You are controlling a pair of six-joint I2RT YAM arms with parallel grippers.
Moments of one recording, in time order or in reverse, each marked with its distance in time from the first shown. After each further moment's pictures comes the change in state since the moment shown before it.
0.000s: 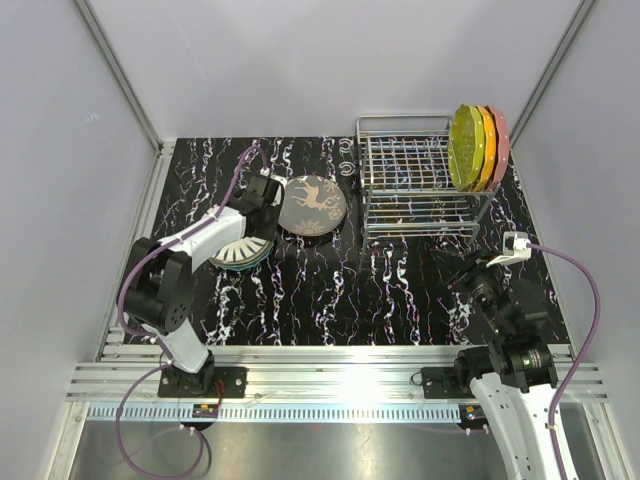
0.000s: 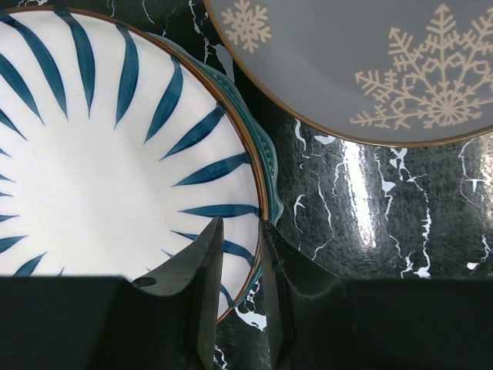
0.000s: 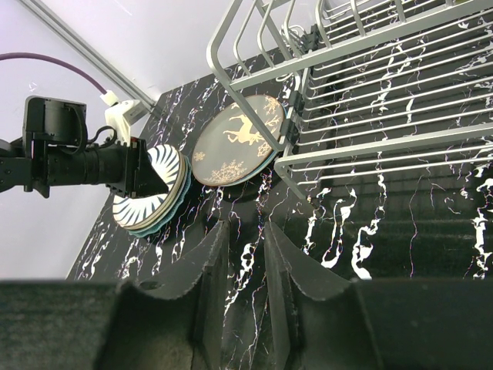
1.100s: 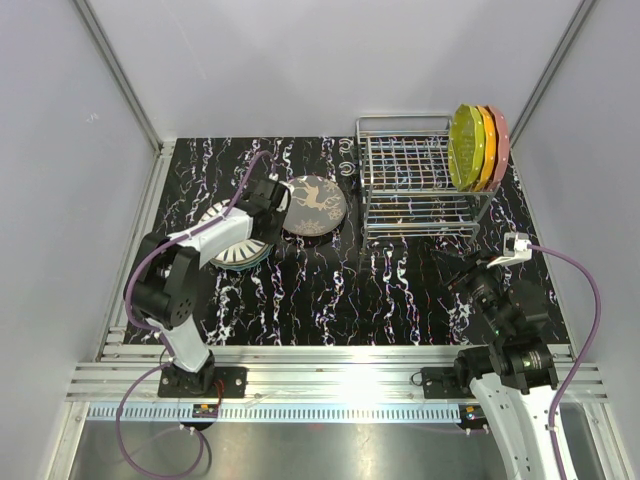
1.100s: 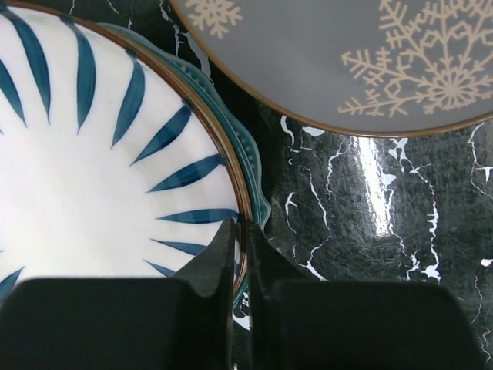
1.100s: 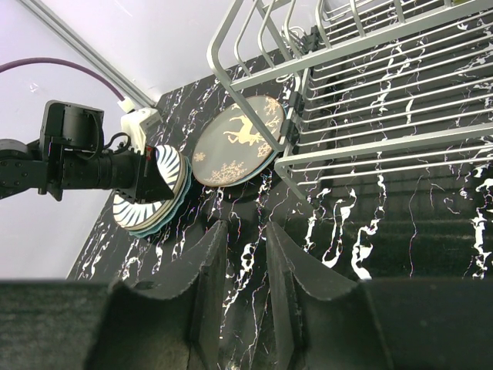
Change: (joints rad) left arm -0.020 0.042 -0.002 -0.003 0.004 0.032; right arm 0.000 -0.009 0.000 -0.005 0.002 0.000
